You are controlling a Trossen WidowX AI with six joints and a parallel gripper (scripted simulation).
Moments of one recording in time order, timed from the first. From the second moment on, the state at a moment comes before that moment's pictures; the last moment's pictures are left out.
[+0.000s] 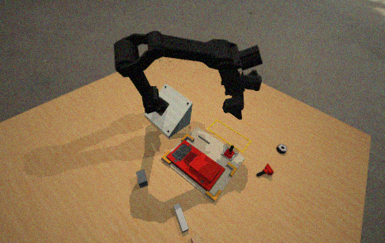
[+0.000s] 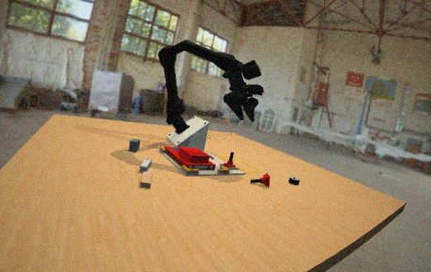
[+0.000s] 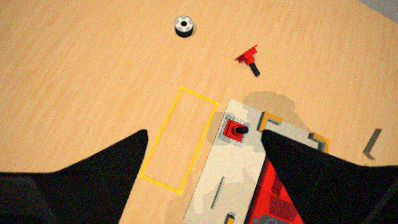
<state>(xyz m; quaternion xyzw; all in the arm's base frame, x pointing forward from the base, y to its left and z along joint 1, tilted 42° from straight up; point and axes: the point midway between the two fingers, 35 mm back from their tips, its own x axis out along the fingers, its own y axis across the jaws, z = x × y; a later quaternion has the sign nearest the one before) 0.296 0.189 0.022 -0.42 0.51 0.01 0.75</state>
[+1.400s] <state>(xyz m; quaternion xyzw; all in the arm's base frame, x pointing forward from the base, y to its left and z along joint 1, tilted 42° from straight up) 0.335 -0.009 0.099 -0.27 0.67 -0.23 0.65</state>
